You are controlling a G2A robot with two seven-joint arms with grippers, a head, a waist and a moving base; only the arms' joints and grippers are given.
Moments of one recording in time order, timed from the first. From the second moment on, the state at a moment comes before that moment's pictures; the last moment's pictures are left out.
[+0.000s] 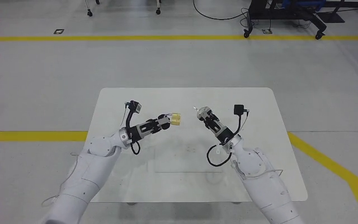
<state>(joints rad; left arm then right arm) 0.77 -1.28 -1.06 -0.95 -0.44 -0.63 -0.93 -1.04 -1.23 1.15 -1.35 -0.14 -0.44 0.21</state>
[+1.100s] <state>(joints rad) 0.73 -1.30 -1.03 -0.94 -0.35 -0.60 -0.87 -0.85 -1.30 1.03 -1.13 0.34 -0.61 0.68</state>
